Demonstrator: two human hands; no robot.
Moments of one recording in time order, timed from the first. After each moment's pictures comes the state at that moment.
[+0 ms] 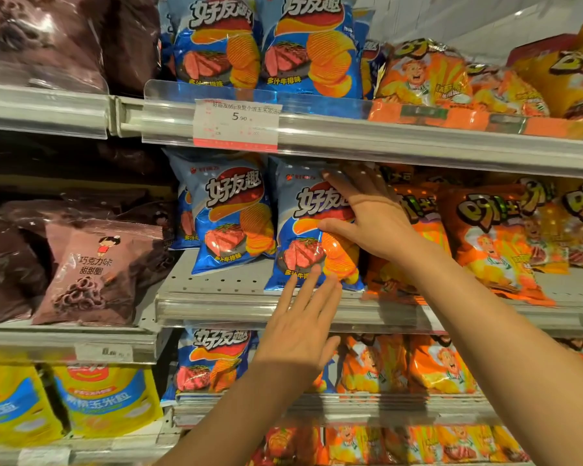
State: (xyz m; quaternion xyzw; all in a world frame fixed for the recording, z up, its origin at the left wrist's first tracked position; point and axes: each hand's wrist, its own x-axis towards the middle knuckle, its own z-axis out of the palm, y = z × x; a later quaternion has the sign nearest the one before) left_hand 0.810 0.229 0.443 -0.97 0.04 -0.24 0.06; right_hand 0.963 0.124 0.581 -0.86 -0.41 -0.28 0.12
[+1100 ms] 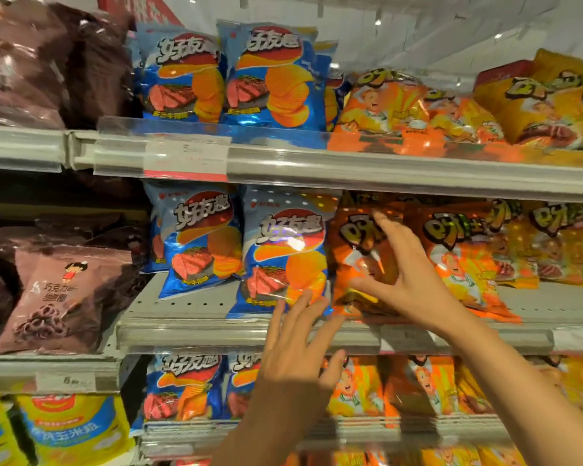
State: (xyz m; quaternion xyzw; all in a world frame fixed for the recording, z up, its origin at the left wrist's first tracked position) left_hand 0.811 0.170 0.441 -0.86 0.07 -0.48 -0.16; right_hand 0.945 0.013 0.550 -0.81 -0.42 -0.20 0.35
